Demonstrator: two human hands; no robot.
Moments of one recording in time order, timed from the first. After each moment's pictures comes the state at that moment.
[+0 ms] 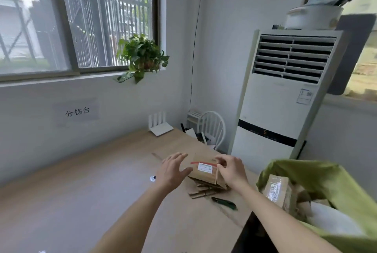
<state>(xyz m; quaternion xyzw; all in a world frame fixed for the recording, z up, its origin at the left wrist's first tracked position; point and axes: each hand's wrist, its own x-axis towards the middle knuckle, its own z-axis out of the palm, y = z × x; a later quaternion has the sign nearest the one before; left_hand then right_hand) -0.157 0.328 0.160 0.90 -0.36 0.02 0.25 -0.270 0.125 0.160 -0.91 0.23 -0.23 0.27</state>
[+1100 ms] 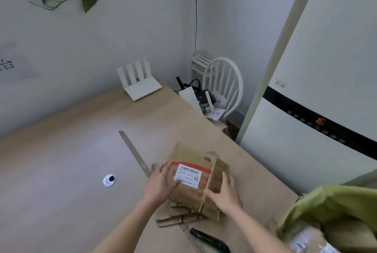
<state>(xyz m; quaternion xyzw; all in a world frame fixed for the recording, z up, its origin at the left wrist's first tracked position) 0.101 0.001 -0.113 0.95 -0.16 -0.20 0.19 -0.017 -0.206 -0.146 -0.84 0.36 0.14 0.38</state>
